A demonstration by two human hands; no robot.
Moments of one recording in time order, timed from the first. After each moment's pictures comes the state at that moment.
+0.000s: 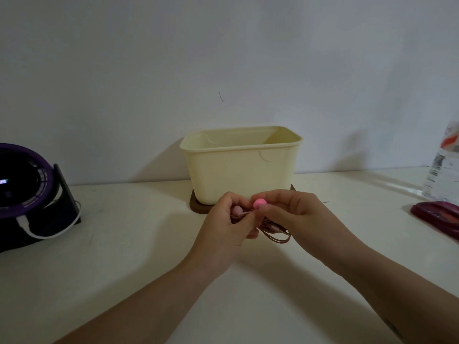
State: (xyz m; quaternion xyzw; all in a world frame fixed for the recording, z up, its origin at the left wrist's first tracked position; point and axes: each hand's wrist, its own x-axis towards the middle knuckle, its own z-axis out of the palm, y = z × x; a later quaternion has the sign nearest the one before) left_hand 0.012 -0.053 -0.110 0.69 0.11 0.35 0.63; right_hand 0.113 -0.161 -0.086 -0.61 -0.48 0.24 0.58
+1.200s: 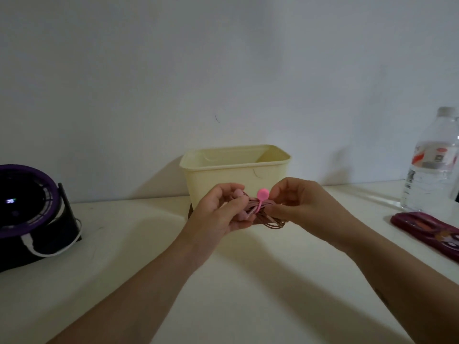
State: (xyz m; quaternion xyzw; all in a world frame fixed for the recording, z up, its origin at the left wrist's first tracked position) left_hand -0.003 -0.048 -0.064 0.64 0.09 0.31 0.70; right_hand 0.129 -0.170 -0.051 -0.66 -0.50 0.14 0.54
